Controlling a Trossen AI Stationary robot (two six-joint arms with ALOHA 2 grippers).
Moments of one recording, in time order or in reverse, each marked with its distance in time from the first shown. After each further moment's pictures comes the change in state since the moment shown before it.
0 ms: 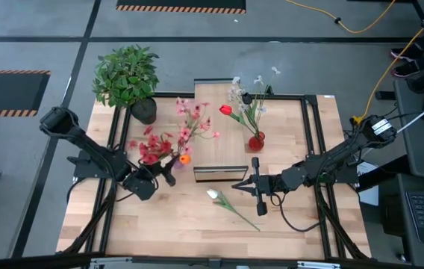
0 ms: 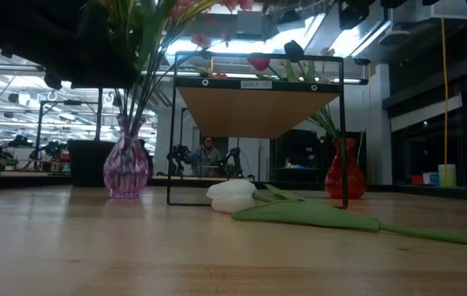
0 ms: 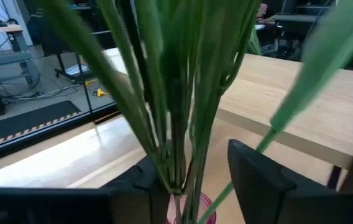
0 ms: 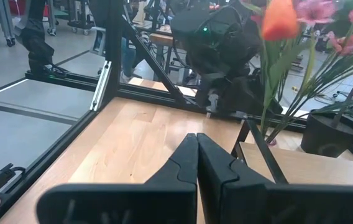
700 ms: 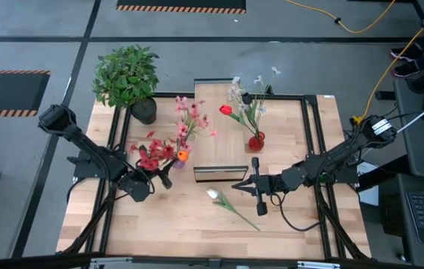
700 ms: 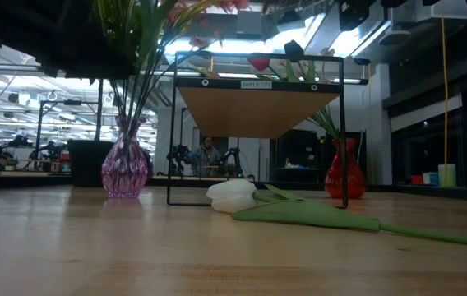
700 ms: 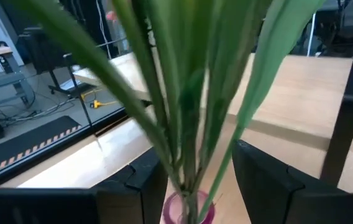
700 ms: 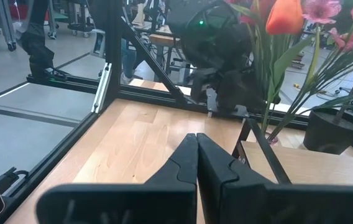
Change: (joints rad) left arm -0.044 -0.060 0.000 -0.062 -0.001 0.100; right arm 0.000 0.000 0.000 0.000 0.000 0.025
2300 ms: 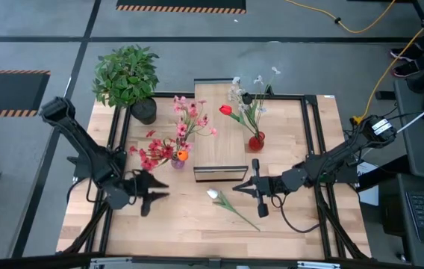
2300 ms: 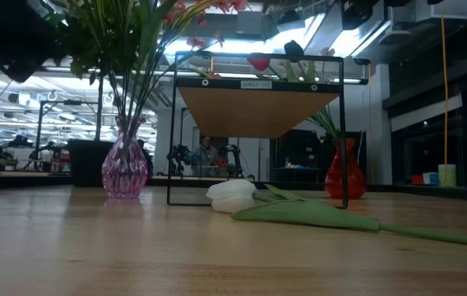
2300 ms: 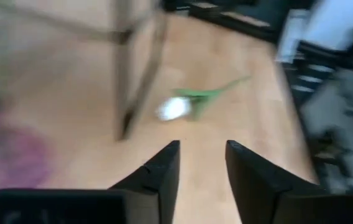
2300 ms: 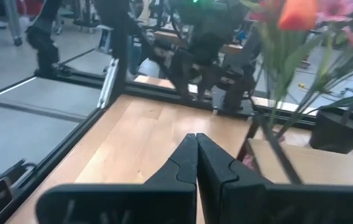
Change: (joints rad) left arm -0.224 -0.139 0.000 -0.062 0.514 -0.182; right arm 0.018 -0.001 0.000 -0.017 -0.005 -0.005
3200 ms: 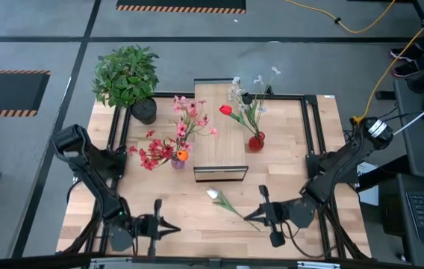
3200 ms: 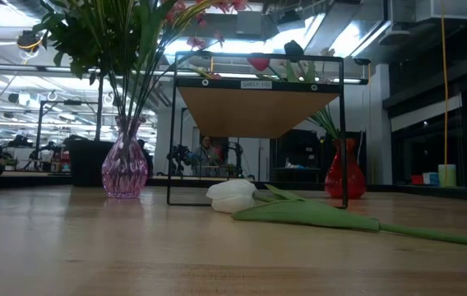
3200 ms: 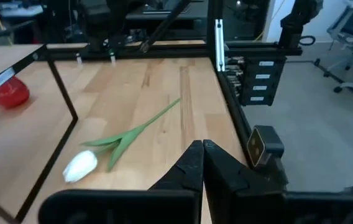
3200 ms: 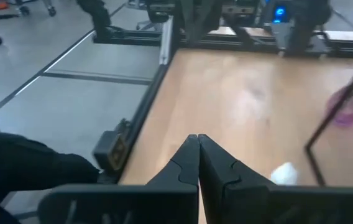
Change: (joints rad) left arm -0.152 0.557 0.330 0.387 -0.141 0.381; right arm 0.283 0.061 0.219 -0.459 0.138 0.371
